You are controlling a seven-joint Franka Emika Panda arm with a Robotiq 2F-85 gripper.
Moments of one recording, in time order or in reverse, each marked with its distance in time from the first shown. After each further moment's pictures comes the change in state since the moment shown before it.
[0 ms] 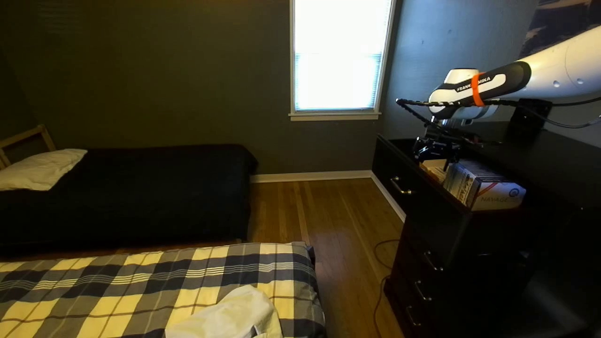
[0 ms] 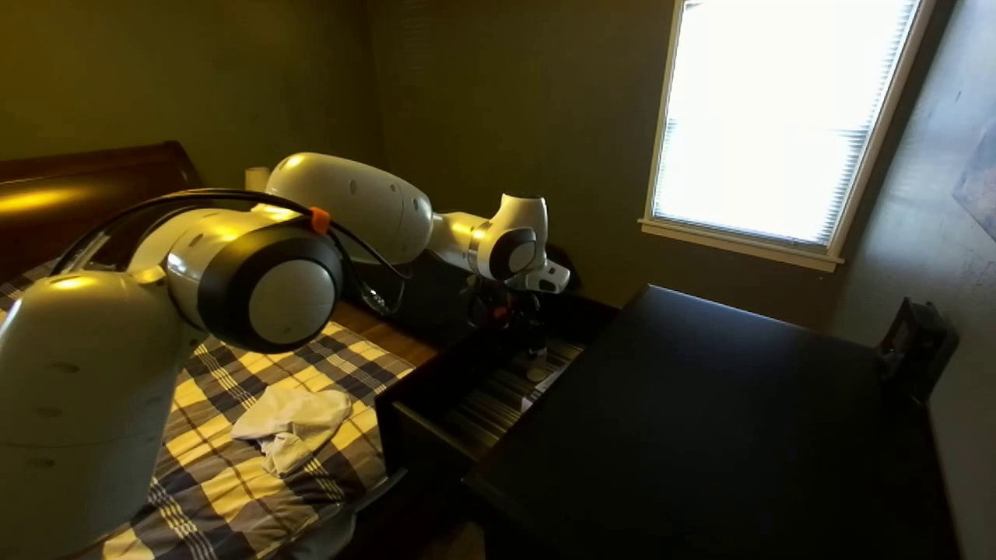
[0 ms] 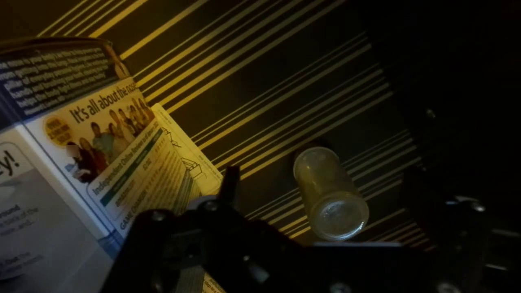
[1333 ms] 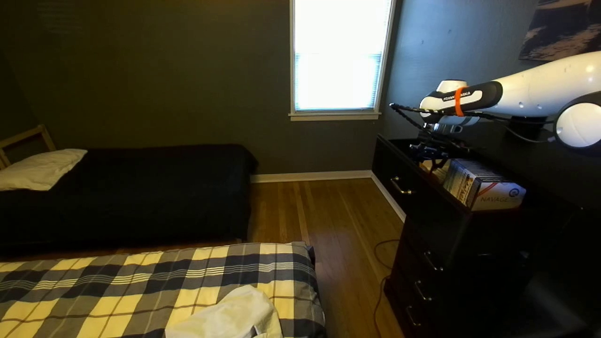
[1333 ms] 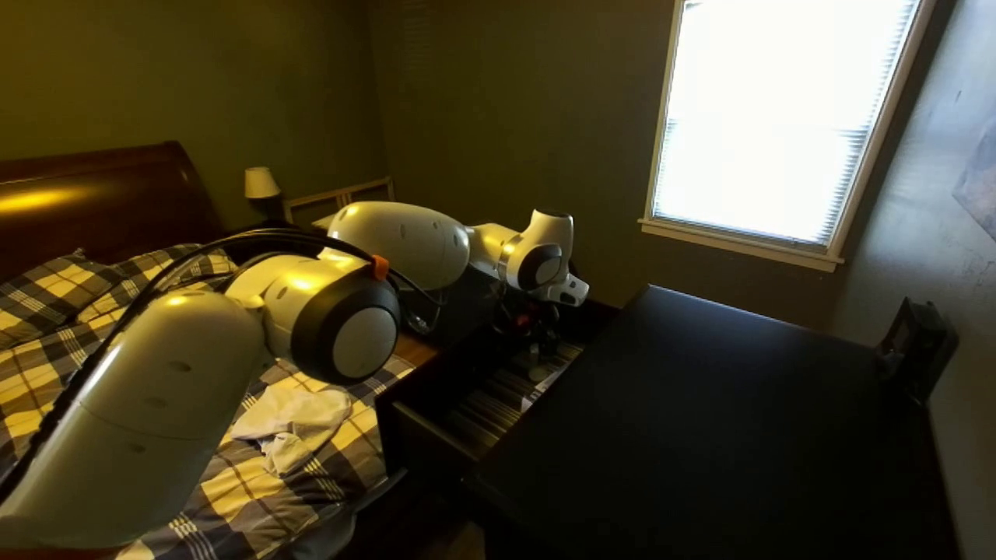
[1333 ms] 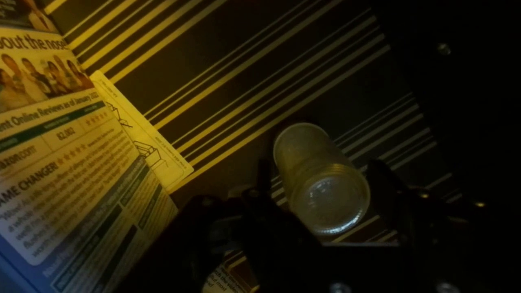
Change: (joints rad) arm -0.037 0.258 0.003 0.331 0.070 -0.112 -0.009
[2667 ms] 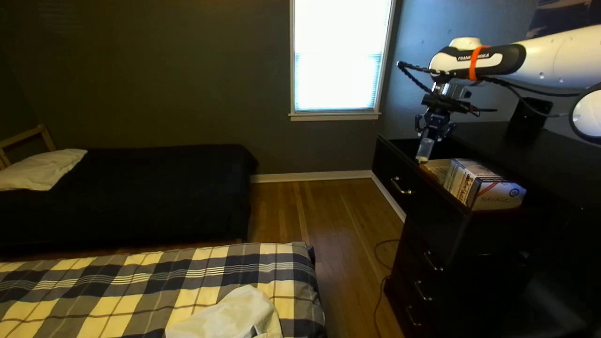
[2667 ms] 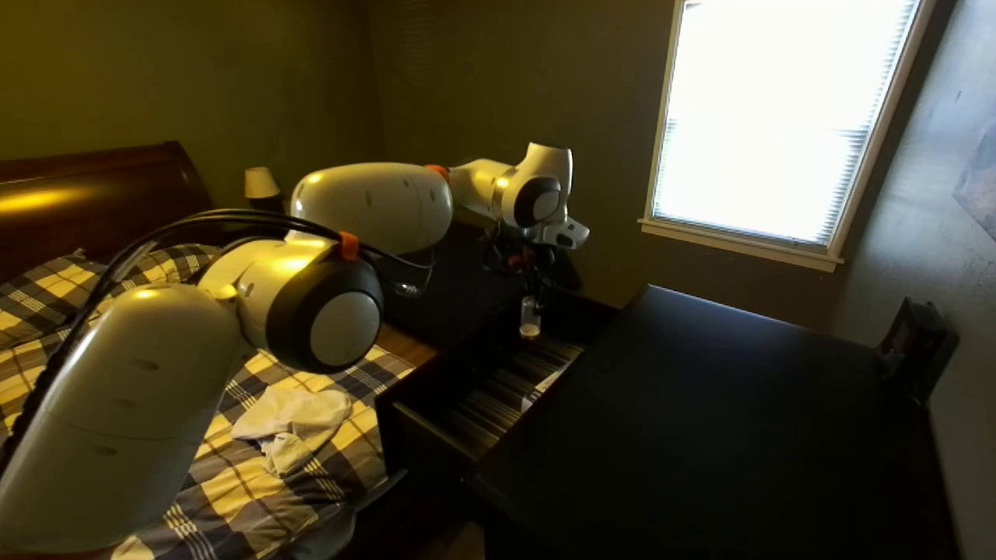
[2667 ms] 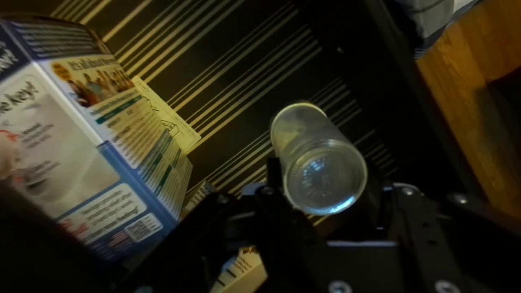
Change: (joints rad) arm 0.006 -0.093 -0.002 0.170 -0.001 -0.239 0.096
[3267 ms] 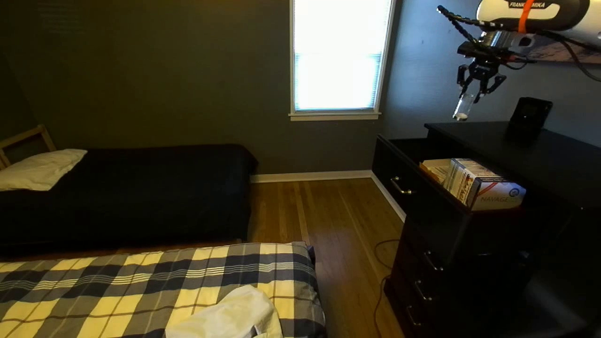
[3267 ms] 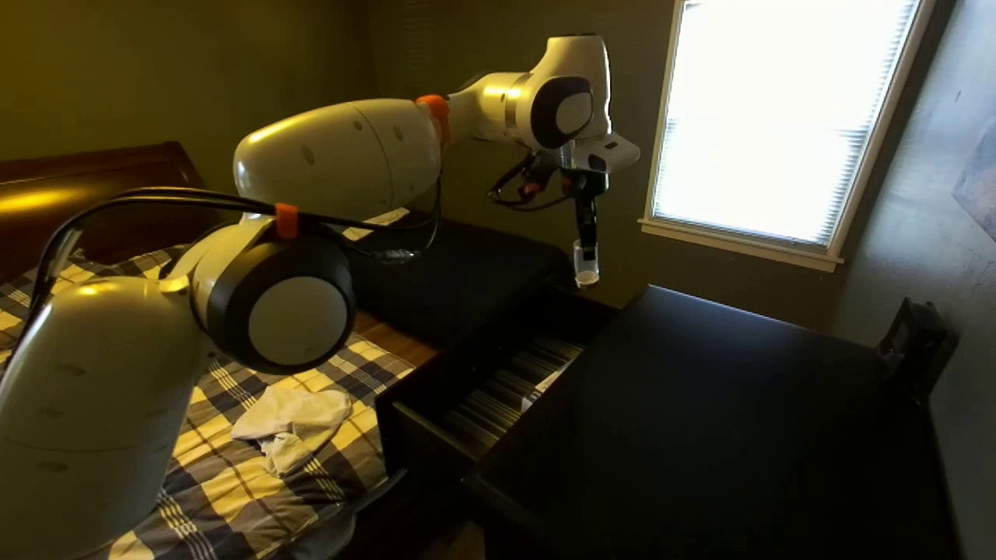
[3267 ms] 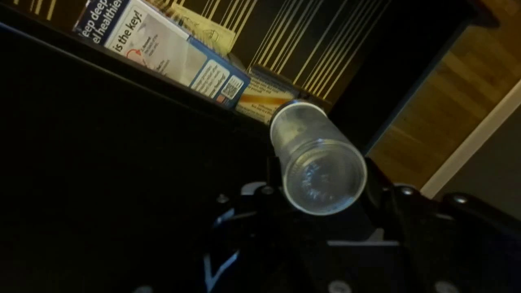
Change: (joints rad) arm -0.044 -0.123 -0.134 0.142 -0.016 -0.073 0.268
